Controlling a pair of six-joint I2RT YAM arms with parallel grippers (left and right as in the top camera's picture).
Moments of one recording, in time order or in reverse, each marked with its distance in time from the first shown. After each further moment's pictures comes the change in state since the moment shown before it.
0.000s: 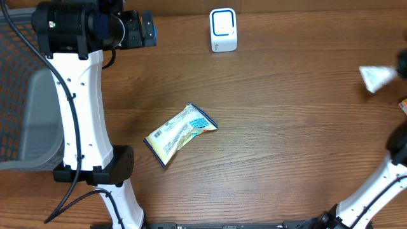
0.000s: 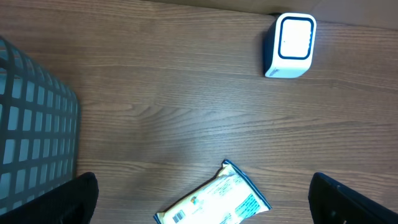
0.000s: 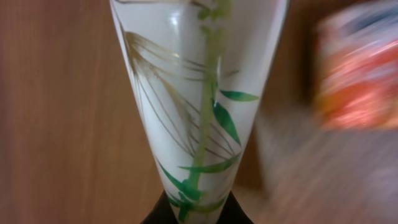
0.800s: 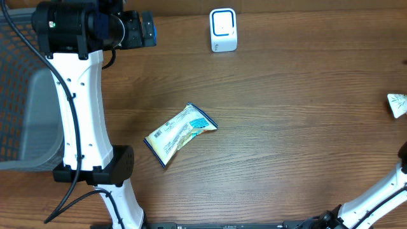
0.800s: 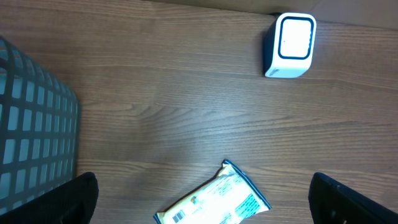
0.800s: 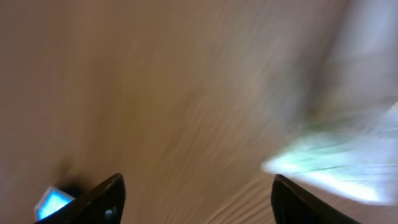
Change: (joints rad) left arm 0.000 0.000 0.000 0.000 0.000 0.000; right arm -0.116 -0.057 0.000 -0.132 -0.459 -0.356
